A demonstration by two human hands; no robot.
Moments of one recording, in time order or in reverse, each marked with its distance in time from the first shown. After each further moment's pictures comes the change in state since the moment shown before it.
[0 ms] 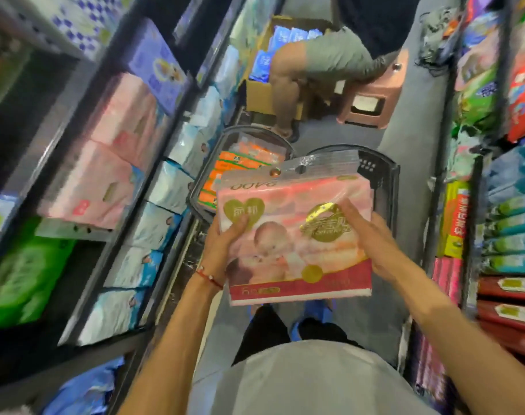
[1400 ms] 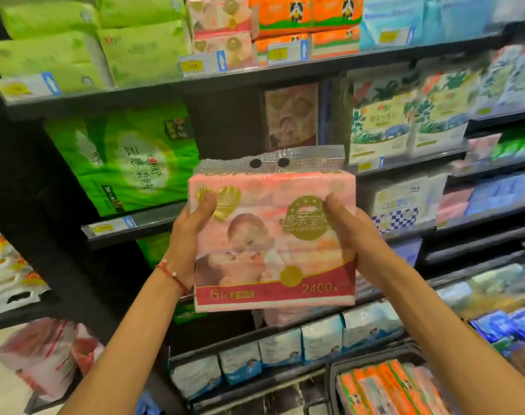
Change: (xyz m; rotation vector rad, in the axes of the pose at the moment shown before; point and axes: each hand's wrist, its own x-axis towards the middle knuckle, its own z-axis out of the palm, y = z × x) left_hand -0.221 0.332 -0.230 -0.258 0.666 0.827; right_hand -0.053 -0.331 0.450 -0.079 -1.107 -0.516
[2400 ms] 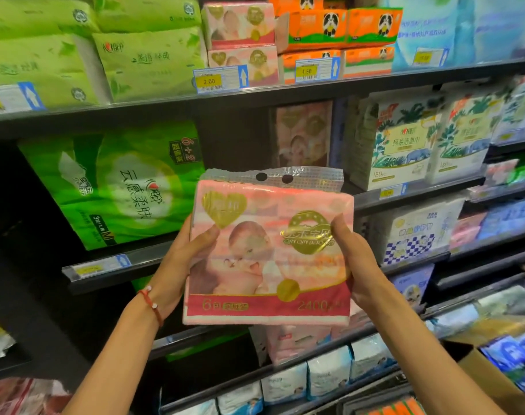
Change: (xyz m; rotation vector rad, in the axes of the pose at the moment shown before) left_hand 0.076 0.018 -0.071 0.155 -0.158 0.027; right_hand 0.091 0.043 0.039 0.154 0.088 0.055
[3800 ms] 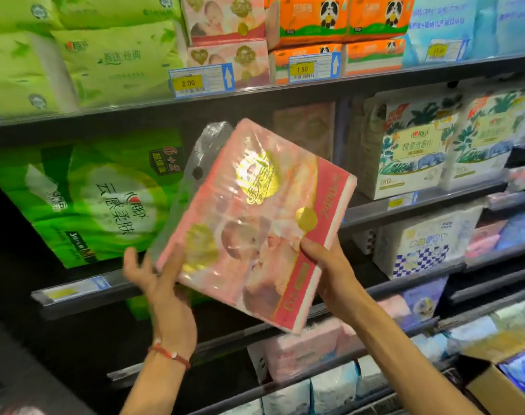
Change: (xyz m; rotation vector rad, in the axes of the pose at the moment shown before) left_hand 0.021 -0.037 0.034 -0.299 0.706 0.350; right_hand 0.051 0.026 0.003 0.057 -0.105 -0.076
